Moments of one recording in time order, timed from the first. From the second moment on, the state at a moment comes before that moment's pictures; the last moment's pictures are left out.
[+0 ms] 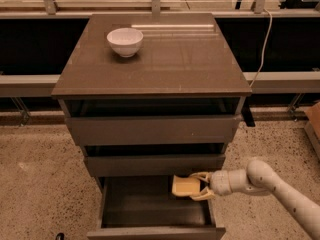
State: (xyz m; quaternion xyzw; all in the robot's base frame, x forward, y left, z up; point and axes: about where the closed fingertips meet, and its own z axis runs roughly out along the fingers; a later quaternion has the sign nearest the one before) arm 0.533 -0.158 0.391 -0.62 0.58 0.30 0.43
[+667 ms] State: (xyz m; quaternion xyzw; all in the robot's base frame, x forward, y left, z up) arm 0.536 -0.148 0.334 -0.65 0.57 0.31 0.40
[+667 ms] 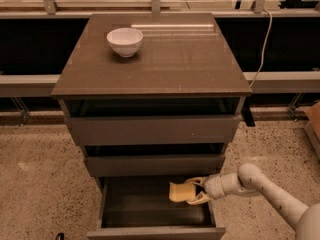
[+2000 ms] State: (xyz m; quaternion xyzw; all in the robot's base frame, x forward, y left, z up) arm 0.574 -0.133 0.218 -0.62 0.61 0.27 0.42
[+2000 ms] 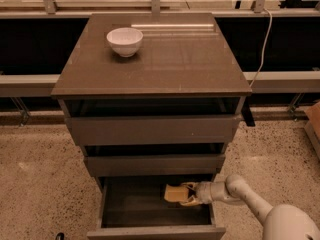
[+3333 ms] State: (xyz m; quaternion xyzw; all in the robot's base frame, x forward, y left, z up) arm 0.570 -0.122 0.214 -0.62 0.60 0.28 0.42
